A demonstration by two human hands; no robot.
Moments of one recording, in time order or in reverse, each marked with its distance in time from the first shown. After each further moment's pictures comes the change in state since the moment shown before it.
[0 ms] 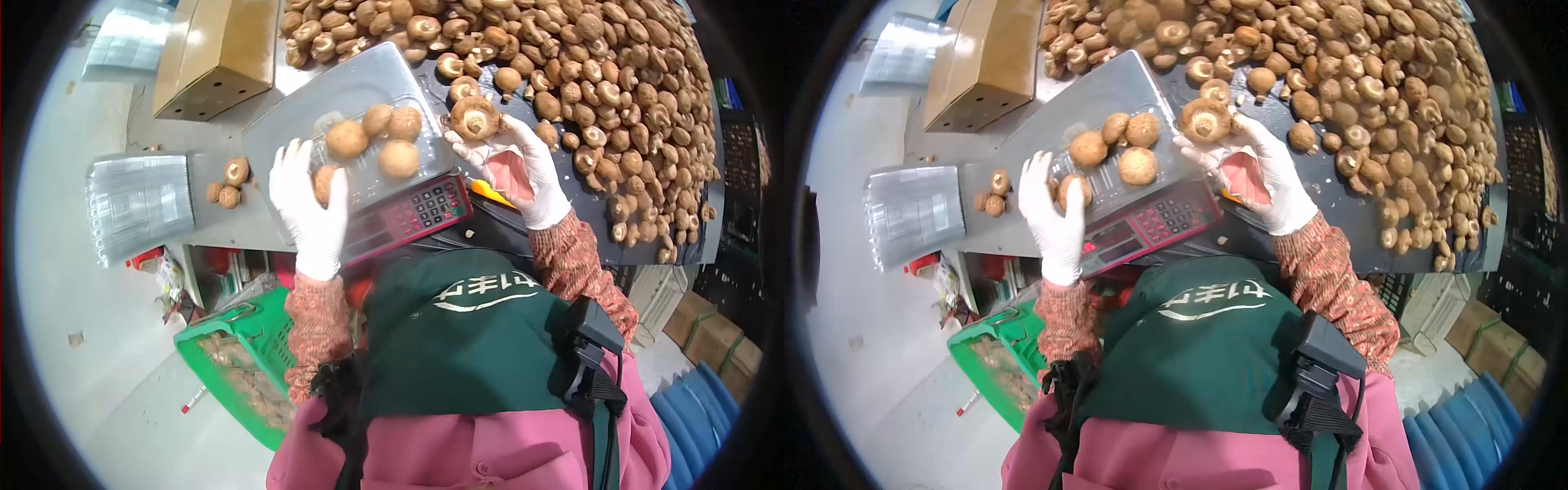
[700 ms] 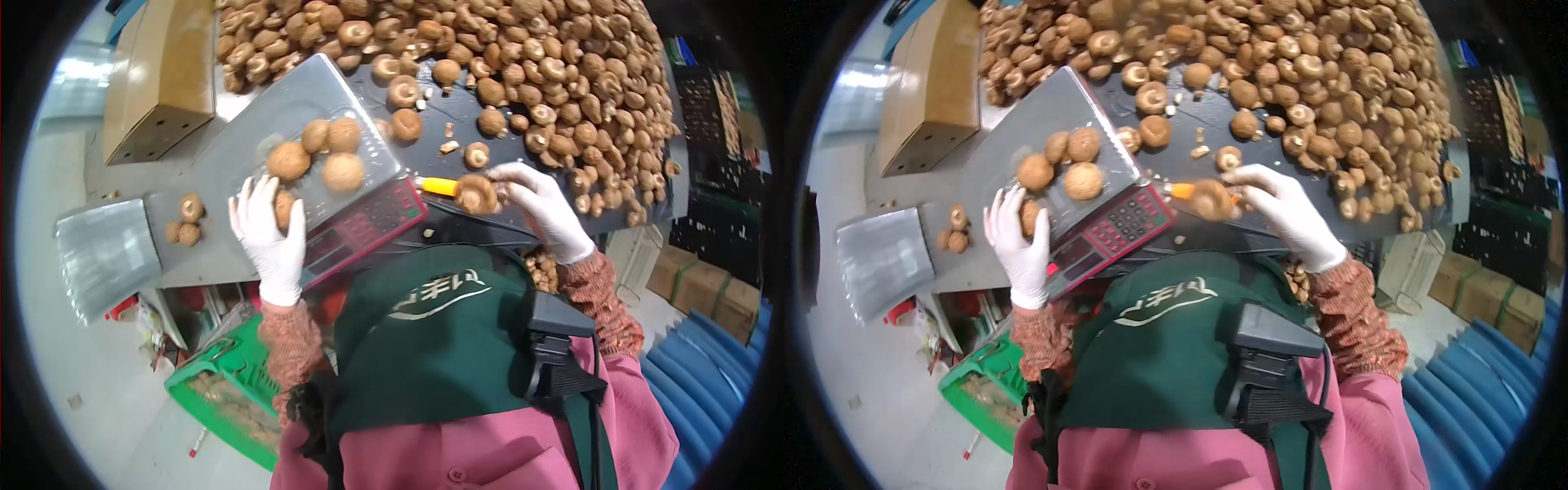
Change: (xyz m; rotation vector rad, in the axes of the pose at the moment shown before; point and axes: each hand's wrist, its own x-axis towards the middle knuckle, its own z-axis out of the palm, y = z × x) left_hand -0.008 -0.009 0.005 0.078 -0.134 0.096; right_hand -0.110 -0.038 -0.011 -1.313 0.286 -0.121
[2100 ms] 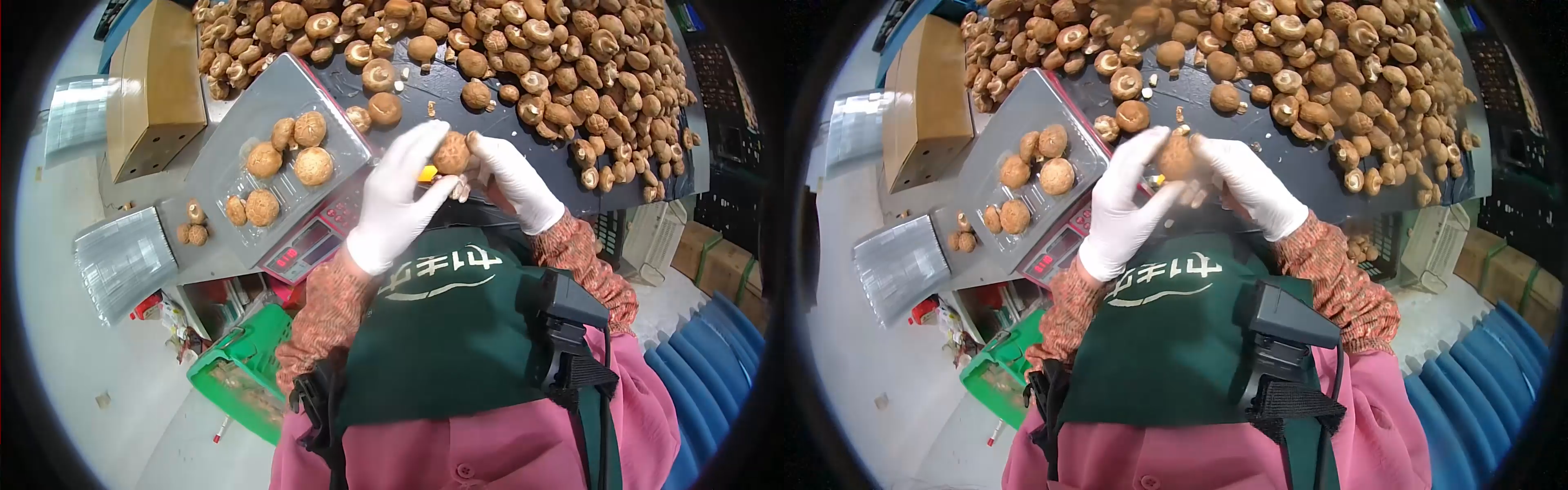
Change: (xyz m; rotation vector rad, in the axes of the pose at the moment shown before) left_hand 0.036 0.167 0.049 -0.856 -0.346 0.153; right_hand 0.026 0.032 0.011 0.693 -0.154 0.096
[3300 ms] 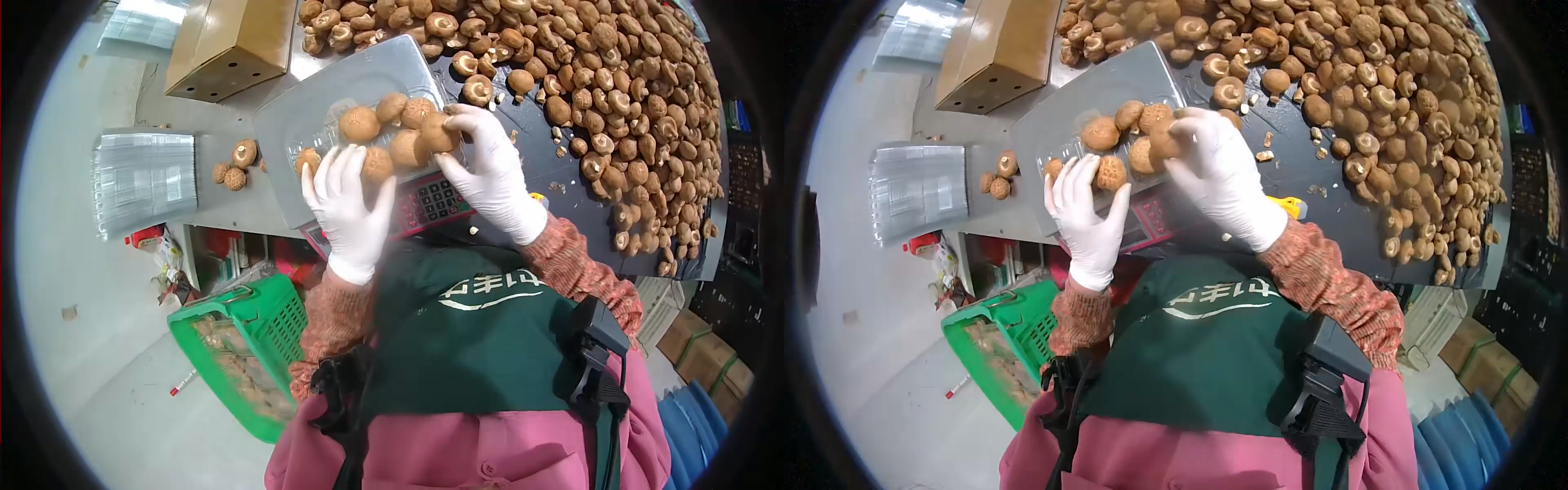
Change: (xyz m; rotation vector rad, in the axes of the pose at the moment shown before) left_hand -0.085 -0.033 -0.095 0.866 0.469 -0.200; right_hand 0.083 0.022 0.109 -1.119 0.106 -1.016
